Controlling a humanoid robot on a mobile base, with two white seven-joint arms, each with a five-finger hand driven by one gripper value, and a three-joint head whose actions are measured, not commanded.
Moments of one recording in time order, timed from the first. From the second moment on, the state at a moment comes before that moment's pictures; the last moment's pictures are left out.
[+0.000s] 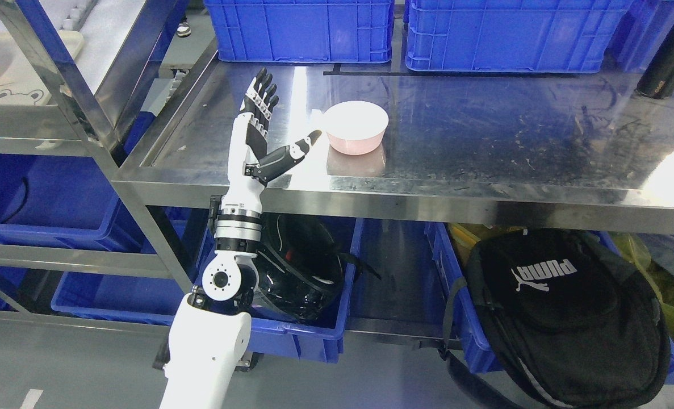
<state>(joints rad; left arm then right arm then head) -0.19 0.00 -0.18 -1.58 0.12 -0.27 0.11 0.00 0.00 0.05 0.00 0.05 -0.08 -0.03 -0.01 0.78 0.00</state>
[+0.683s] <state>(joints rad) -0.27 0.16 -0.15 -1.60 -0.11 -0.26 -0.16 0.00 0.00 0.05 0.00 0.05 -0.08 -0.03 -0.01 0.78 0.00</state>
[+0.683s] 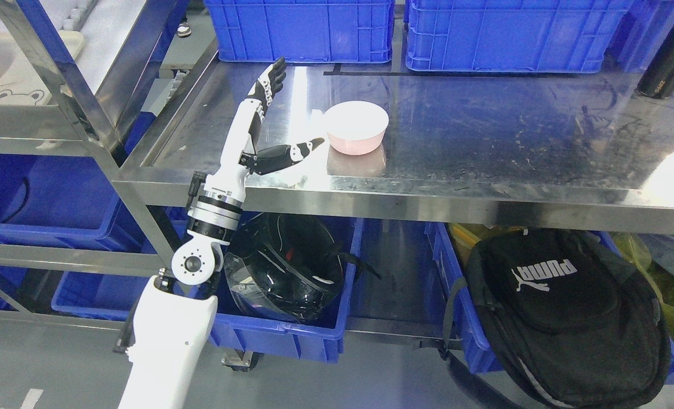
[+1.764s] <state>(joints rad) -0.60 0.28 -0.28 -1.59 -0.77 -0.02 -0.82 0.00 0.00 0.05 0.00 0.05 -0.08 -0.03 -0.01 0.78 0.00</state>
